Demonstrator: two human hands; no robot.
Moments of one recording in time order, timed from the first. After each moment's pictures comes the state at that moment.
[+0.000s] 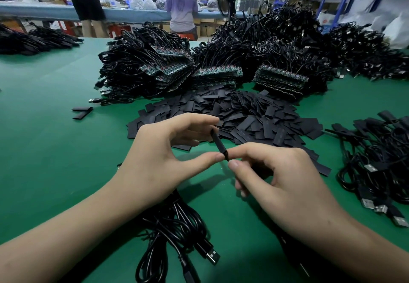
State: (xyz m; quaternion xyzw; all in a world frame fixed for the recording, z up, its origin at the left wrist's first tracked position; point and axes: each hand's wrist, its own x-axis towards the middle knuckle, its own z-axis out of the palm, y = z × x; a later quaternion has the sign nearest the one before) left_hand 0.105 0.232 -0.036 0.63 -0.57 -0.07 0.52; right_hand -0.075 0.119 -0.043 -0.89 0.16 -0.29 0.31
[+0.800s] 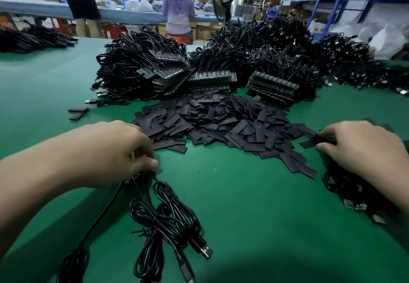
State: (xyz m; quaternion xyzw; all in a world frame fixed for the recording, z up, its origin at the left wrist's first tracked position) left_hand 0.163 0.262 0.005 0.83 -0.56 -0.03 -0.06; right_hand -0.135 -0.031 -0.021 -0.85 0.50 -0.05 -0.15
